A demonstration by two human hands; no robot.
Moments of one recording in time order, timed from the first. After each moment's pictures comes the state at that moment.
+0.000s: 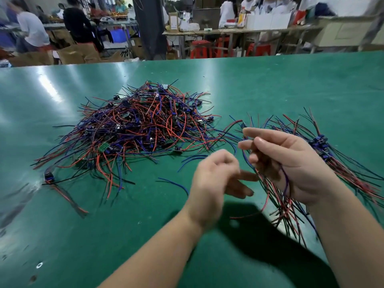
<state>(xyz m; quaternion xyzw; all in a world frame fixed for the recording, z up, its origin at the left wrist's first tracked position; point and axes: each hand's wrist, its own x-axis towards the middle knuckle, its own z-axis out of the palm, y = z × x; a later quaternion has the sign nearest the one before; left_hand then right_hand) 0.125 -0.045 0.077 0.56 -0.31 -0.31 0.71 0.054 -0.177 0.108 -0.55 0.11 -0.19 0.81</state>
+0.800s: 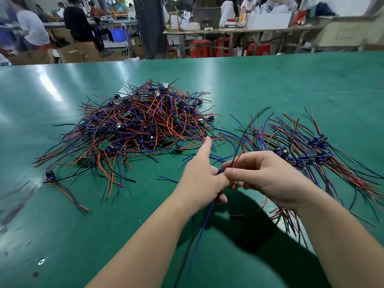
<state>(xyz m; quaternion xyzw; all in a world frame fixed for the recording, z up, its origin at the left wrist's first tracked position) 0.151 -0.036 0.070 0.72 -0.32 -0.26 0.55 0.060 -0.163 0.088 -0.73 0.13 -0.07 0.66</state>
